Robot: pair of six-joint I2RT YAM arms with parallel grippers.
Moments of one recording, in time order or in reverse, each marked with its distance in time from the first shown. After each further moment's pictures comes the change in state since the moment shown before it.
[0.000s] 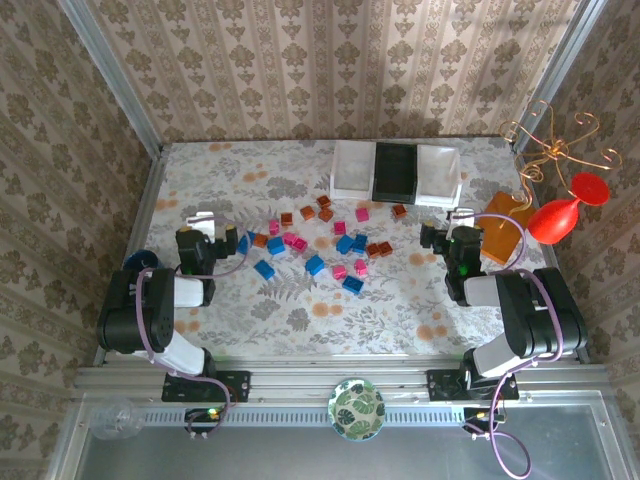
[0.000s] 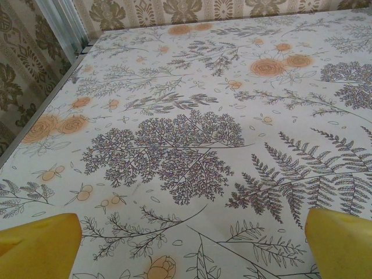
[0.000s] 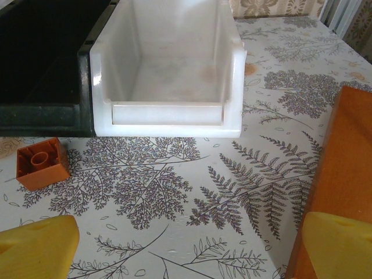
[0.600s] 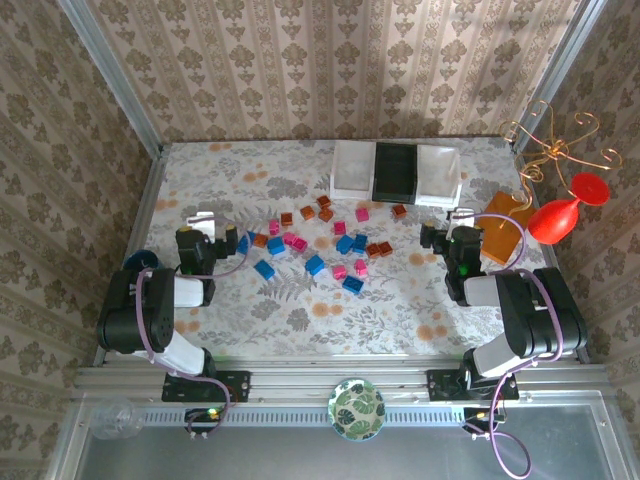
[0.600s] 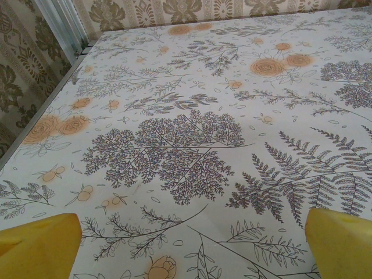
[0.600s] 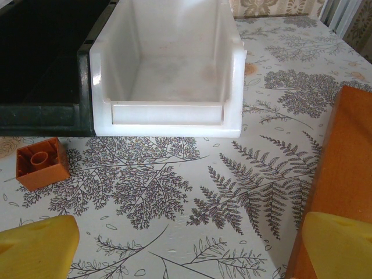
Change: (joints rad) left arm 0.000 0.000 0.000 0.000 0.000 0.006; right arm 0.000 0.000 0.000 0.000 0.000 0.000
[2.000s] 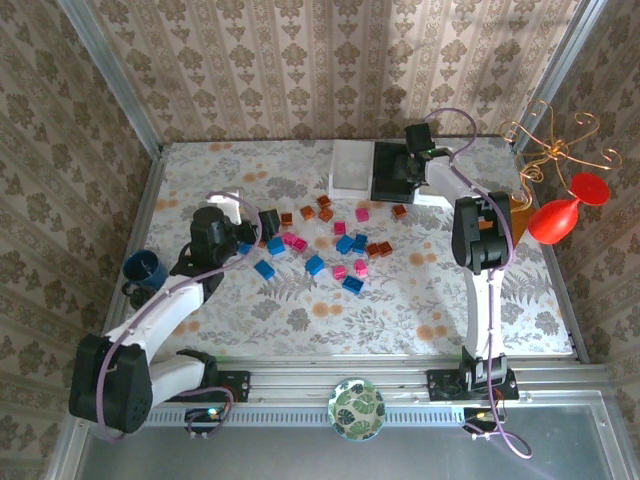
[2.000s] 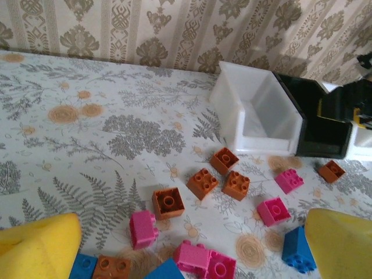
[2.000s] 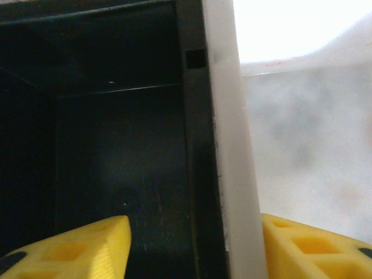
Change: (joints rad) left arm -0.298 -0.429 0.237 -0.647 0.212 -0.370; right arm 0.078 0.777 1.546 -1.324 -0.079 0.264
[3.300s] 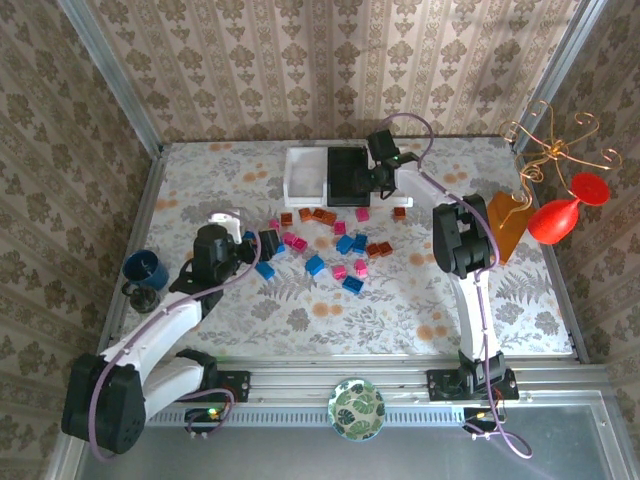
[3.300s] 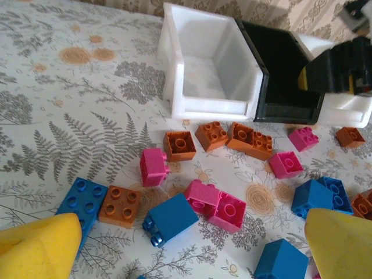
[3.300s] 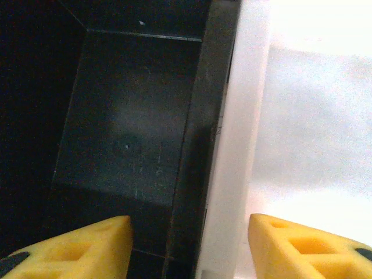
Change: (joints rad) left arm -0.042 -0.085 -0.108 -0.087 -0.060 -0.036; right arm 0.163 -0.002 0.017 -0.025 -0.127 -0.132
